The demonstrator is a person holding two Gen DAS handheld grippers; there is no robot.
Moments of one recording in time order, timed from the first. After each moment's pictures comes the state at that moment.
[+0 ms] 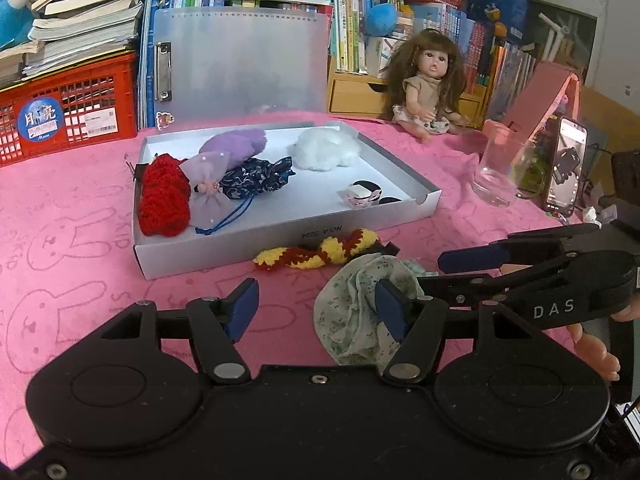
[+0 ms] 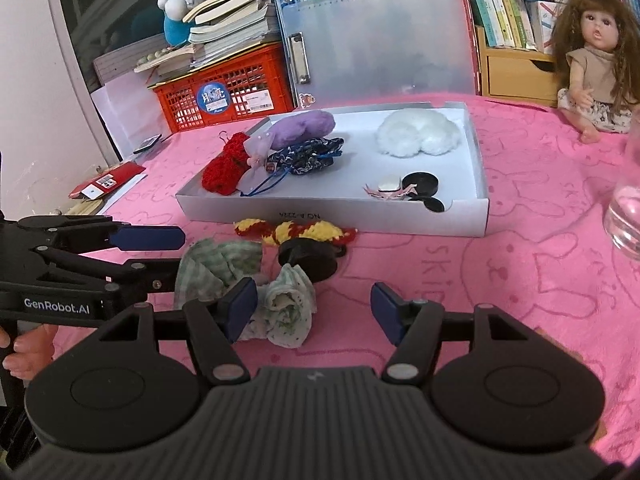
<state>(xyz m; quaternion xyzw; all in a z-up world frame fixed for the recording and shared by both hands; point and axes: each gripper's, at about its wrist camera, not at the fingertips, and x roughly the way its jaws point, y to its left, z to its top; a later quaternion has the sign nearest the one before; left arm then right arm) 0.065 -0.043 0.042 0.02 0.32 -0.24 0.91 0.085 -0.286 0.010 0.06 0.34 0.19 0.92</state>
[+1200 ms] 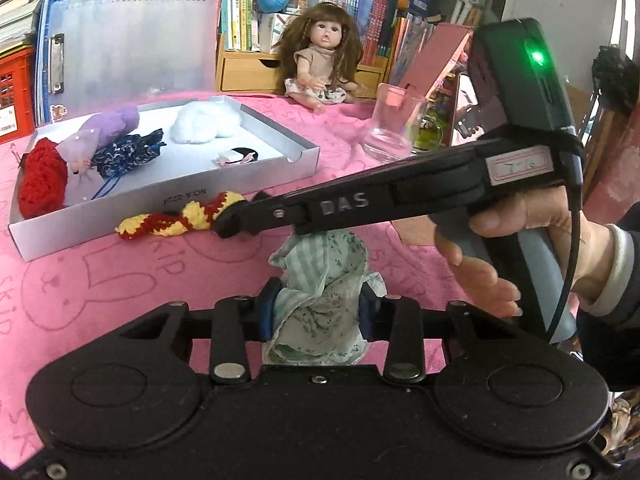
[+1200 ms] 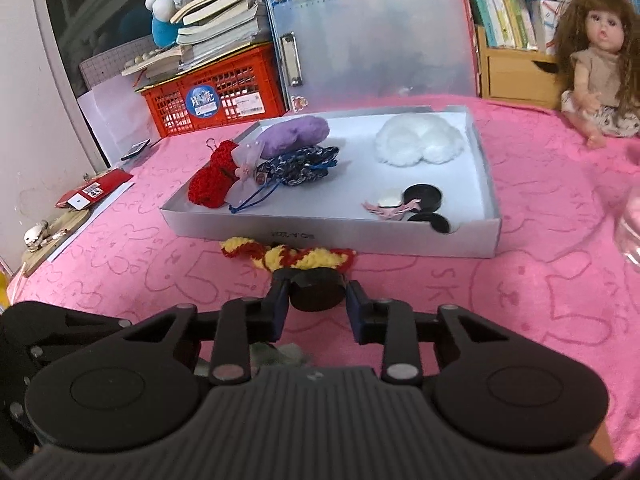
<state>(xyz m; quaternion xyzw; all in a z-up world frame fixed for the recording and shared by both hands) 0.032 -0.083 0.017 0.04 0.33 -0.38 0.87 0.106 -0.279 0.008 0.06 0.34 0.17 0.92</state>
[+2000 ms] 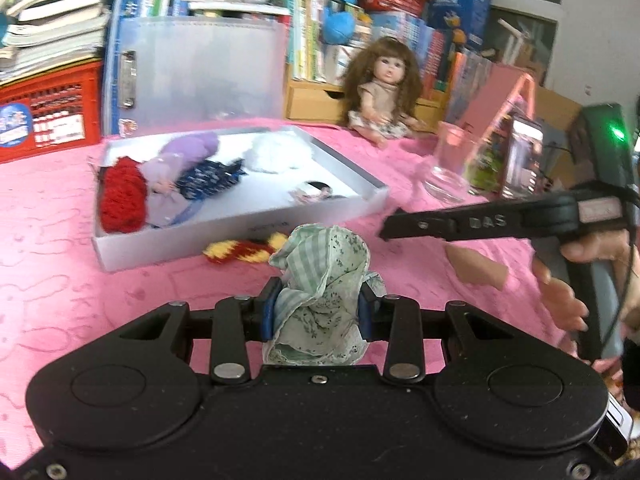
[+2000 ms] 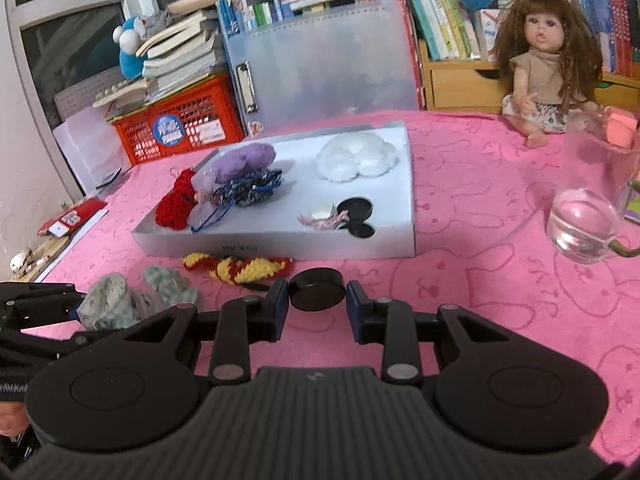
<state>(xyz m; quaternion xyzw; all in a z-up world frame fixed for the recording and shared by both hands) 0.040 -0.047 0.039 0.01 0.30 -0.29 0.91 0.087 -0.317 0.023 0.08 0.31 0.12 0.94</state>
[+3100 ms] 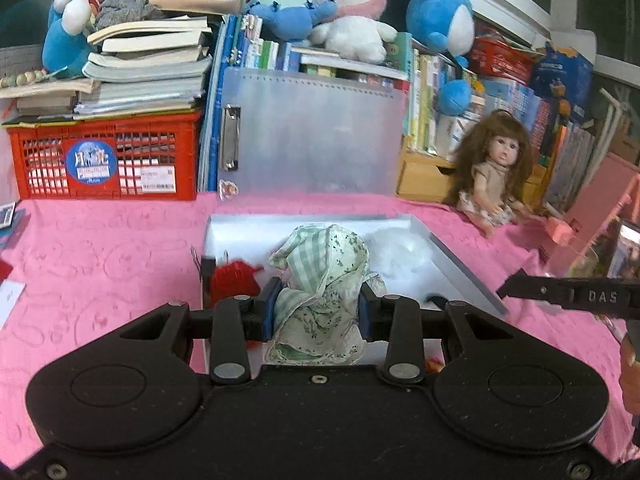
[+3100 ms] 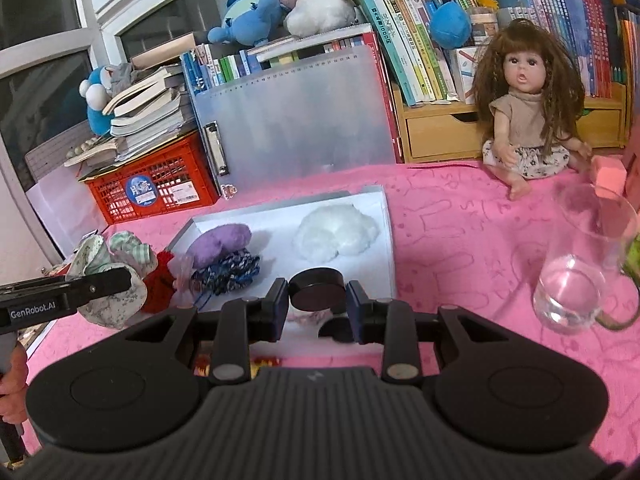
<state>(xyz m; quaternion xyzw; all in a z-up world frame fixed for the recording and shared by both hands) 0.140 -0.023 0.092 -0.03 0.26 -0.16 0.95 0.134 -0.322 0.061 0.11 0.28 0.08 0.95</state>
